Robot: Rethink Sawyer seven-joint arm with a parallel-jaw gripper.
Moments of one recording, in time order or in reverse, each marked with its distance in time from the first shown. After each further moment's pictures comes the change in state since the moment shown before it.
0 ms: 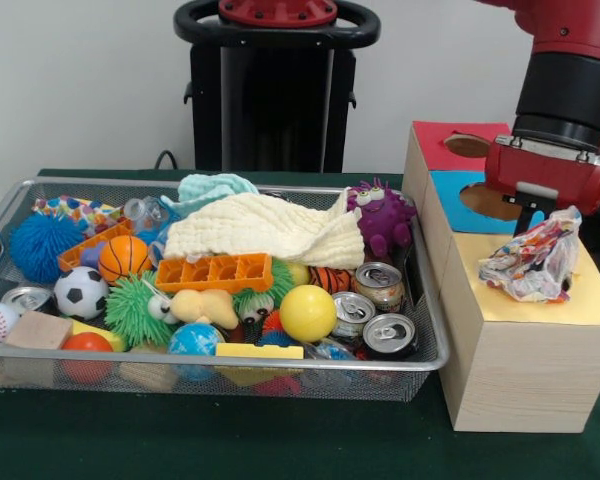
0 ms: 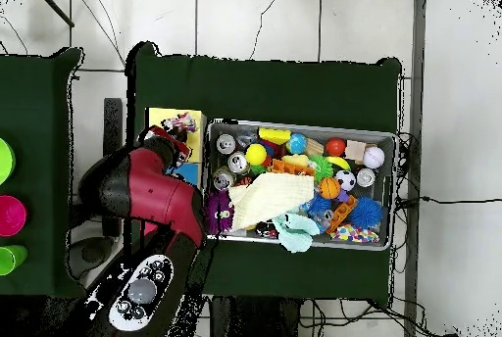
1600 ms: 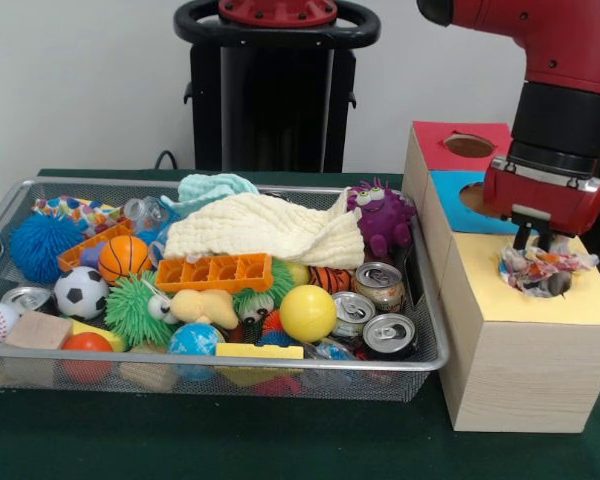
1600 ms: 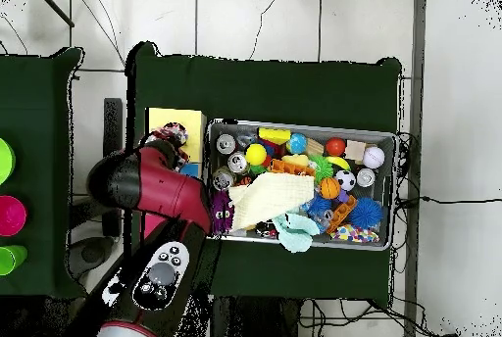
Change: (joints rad) arm -0.064 -0.004 0.093 -0.002 0.000 0.109 0.000
